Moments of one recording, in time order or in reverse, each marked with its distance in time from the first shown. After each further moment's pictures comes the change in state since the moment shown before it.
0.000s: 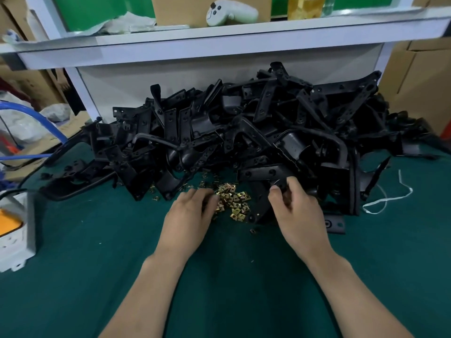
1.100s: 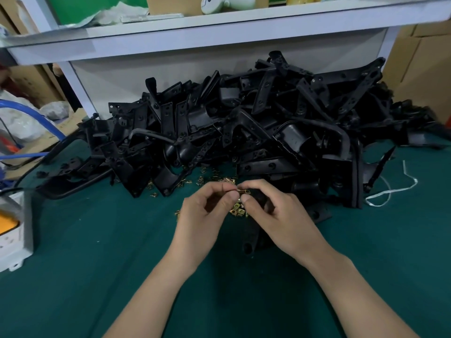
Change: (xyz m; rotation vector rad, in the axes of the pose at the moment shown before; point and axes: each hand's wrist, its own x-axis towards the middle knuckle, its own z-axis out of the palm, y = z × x) left_hand -0.020 0.043 -0.011 -0.894 -0.047 -0.056; right_hand -0.009 -0.017 -0.001 0.132 -0.294 -0.184
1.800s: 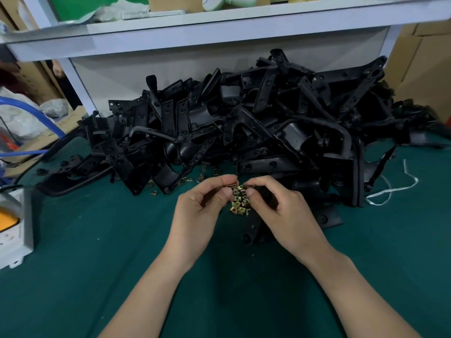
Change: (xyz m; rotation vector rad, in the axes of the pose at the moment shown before) left_hand 0.000 0.008 -0.003 -0.110 0.018 0.004; right_hand 0.000 0.003 0.003 -0.005 0.077 0.025
